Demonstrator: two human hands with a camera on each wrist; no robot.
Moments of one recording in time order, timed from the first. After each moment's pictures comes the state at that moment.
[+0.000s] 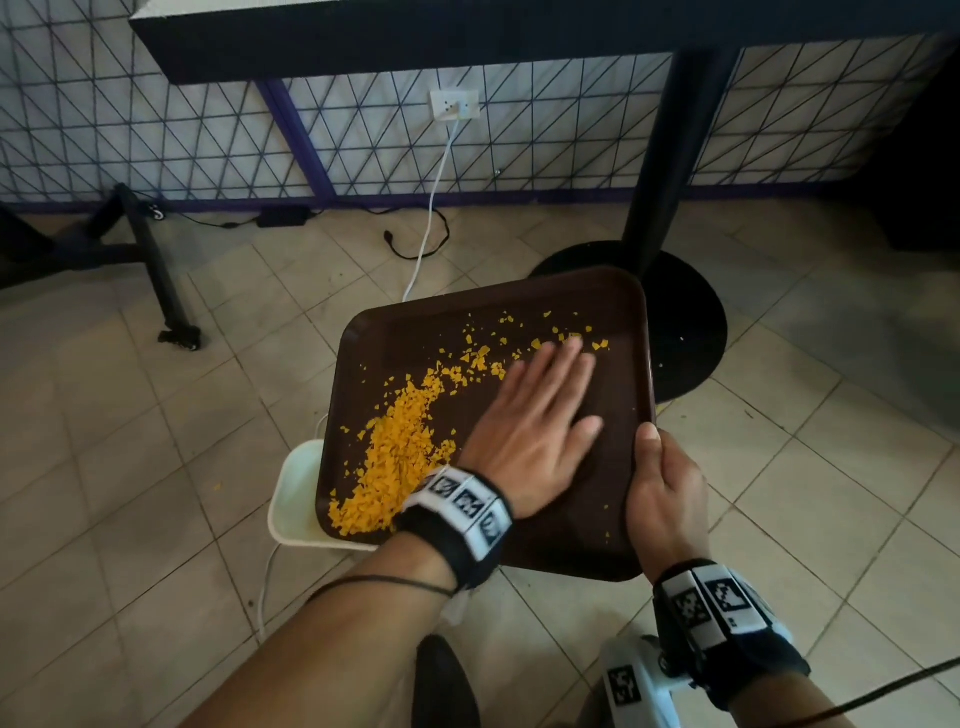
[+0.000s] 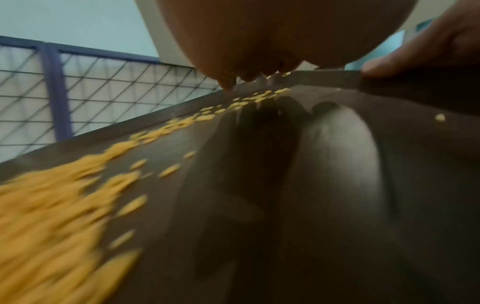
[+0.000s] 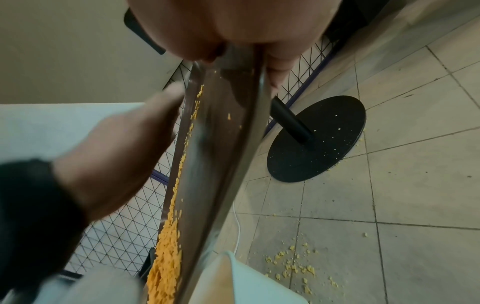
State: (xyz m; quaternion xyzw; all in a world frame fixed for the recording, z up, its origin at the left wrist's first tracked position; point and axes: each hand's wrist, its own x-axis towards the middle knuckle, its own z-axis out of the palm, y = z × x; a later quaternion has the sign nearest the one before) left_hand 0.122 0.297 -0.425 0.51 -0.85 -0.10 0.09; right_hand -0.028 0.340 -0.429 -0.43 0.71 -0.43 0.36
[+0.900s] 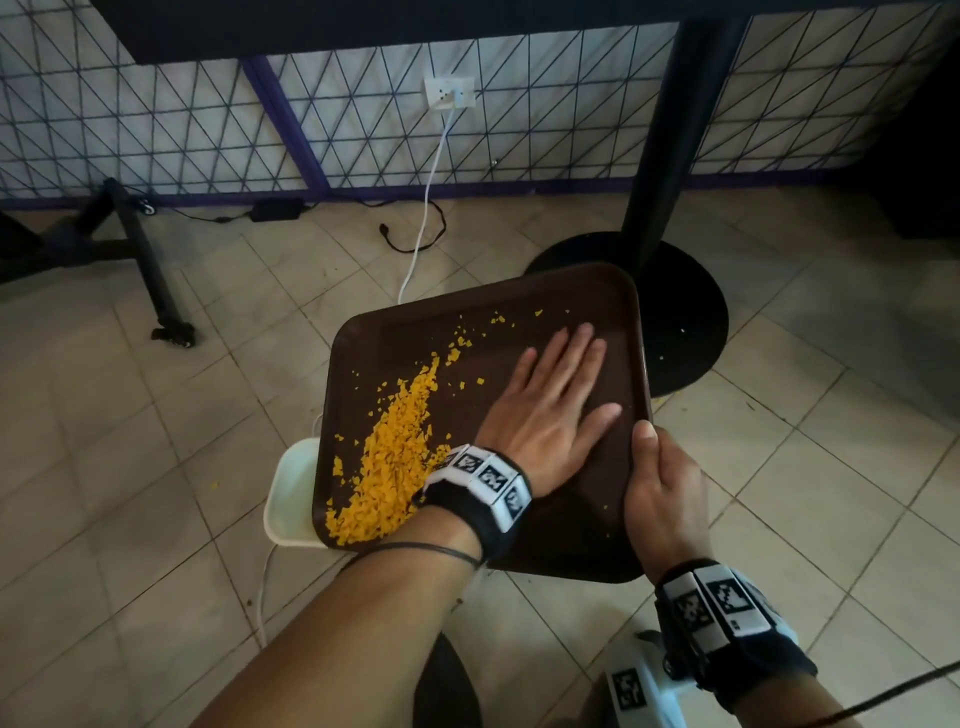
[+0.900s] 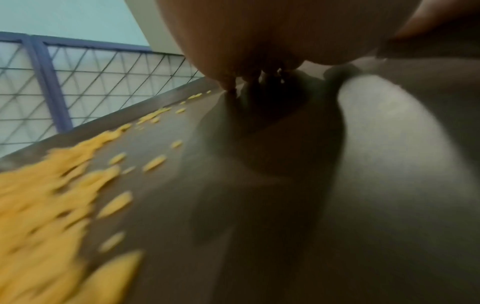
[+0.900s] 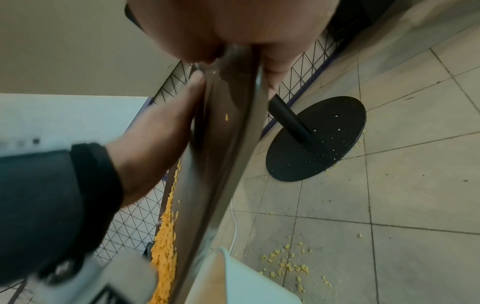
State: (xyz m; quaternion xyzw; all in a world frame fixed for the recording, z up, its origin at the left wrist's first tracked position) left_hand 0.109 0.274 -0.438 0.52 -0.85 -0.10 0.05; right_hand -0.028 0.339 -0.434 -0.47 0.70 -0.41 0.34
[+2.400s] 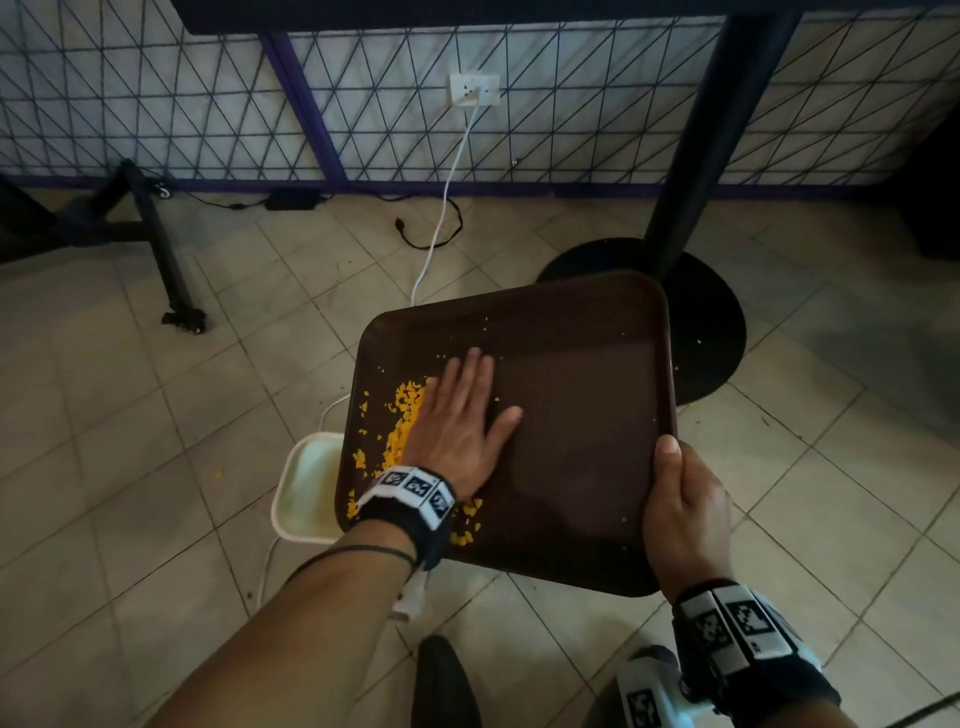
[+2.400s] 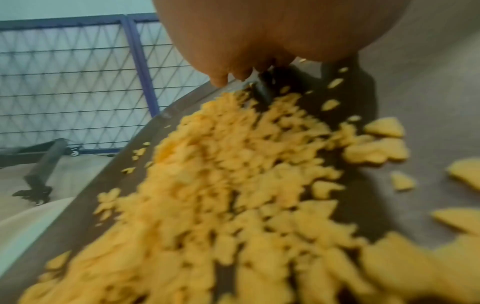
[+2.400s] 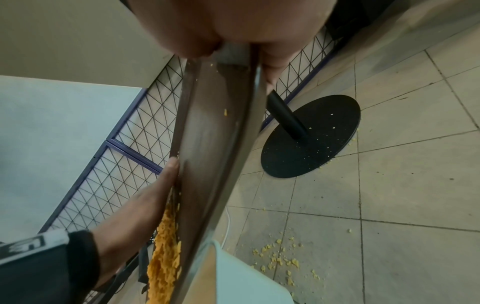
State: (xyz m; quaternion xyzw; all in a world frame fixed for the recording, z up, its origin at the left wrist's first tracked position) left_hand 0.202 0.279 -0.482 0.66 -0.74 -0.14 0.01; right_hand -0.023 0.340 -0.442 -0.48 0.71 -0.40 0.32
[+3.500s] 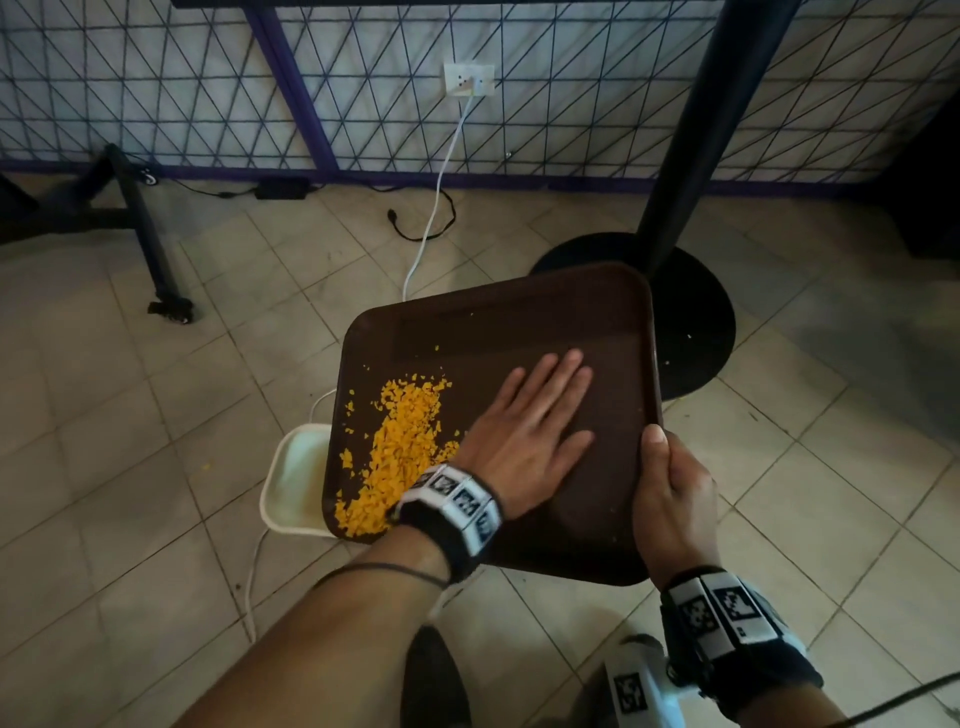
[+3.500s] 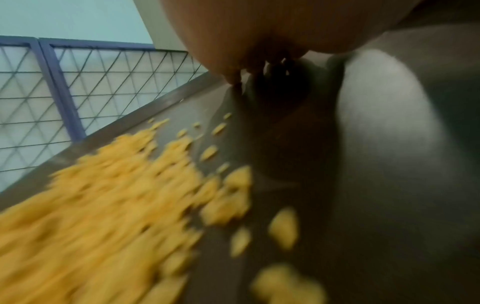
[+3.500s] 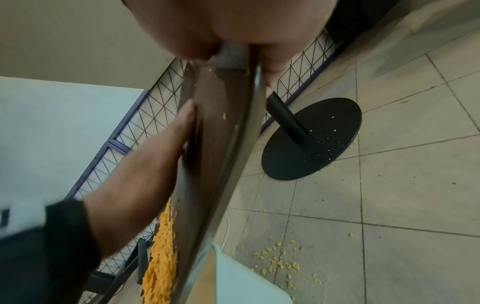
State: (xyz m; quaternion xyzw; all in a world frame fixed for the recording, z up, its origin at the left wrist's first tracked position) left_hand 0.142 0.292 -0.462 0.51 -0.85 -0.09 0.06; right_hand -0.024 0.339 -0.441 -0.47 0.70 -0.40 0.34
